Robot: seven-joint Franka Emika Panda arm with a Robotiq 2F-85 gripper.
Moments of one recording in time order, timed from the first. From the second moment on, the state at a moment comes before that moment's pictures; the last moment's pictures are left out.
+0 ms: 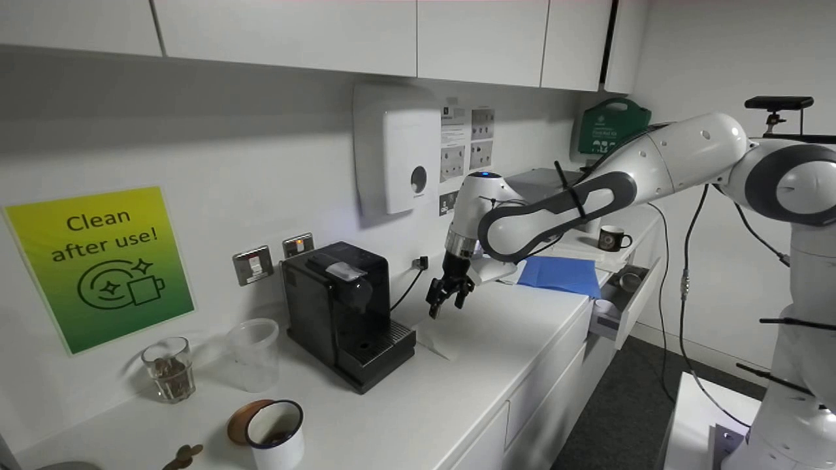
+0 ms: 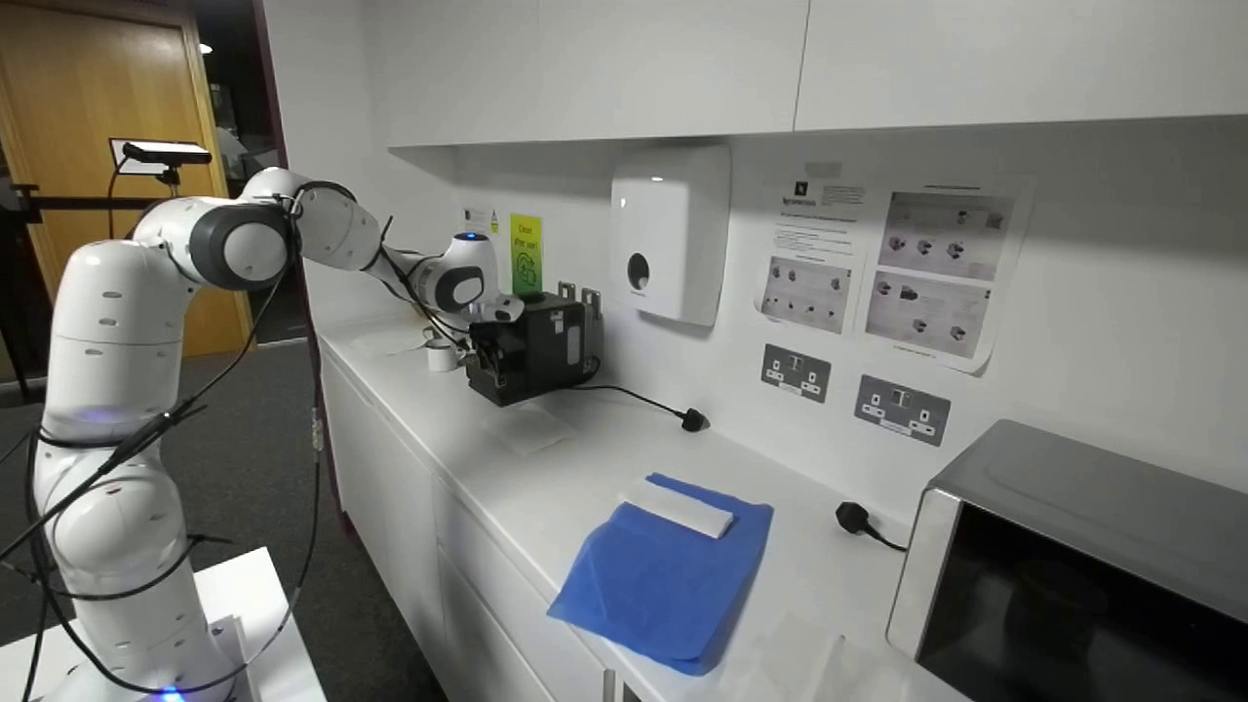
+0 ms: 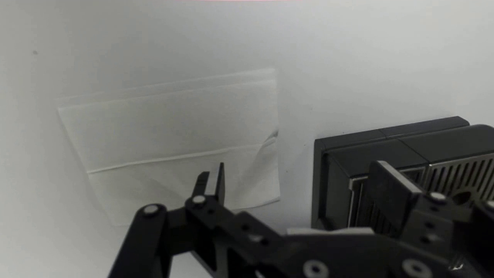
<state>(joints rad) 0.16 0.26 0.15 -1.83 0.04 2.31 0.39</state>
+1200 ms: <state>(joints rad) 0.29 0.37 0.15 -1.70 0.04 2.26 0.48</state>
